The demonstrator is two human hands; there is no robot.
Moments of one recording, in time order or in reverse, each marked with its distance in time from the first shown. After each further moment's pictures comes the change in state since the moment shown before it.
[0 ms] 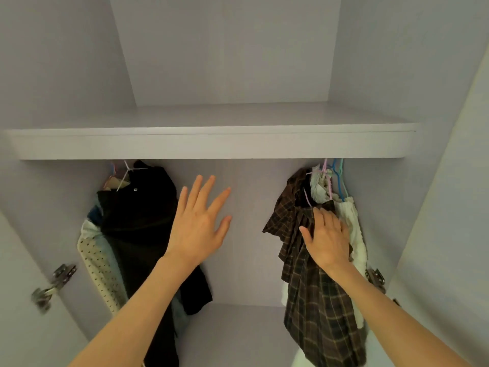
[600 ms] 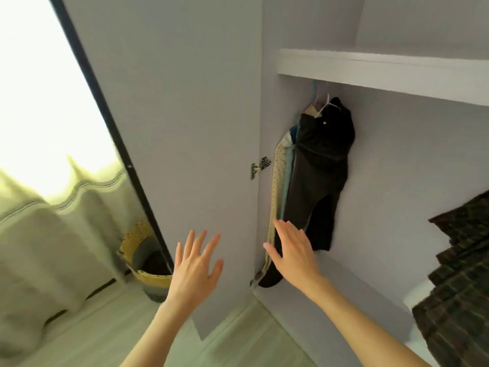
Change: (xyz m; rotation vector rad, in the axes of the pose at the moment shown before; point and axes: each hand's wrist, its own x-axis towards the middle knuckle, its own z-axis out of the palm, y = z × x) left_hand -0.376 -0.009 -0.146 0.186 -0.454 -1.001; right_hand -0.250 -0.244 0.004 0.459 -0.611 -0.881
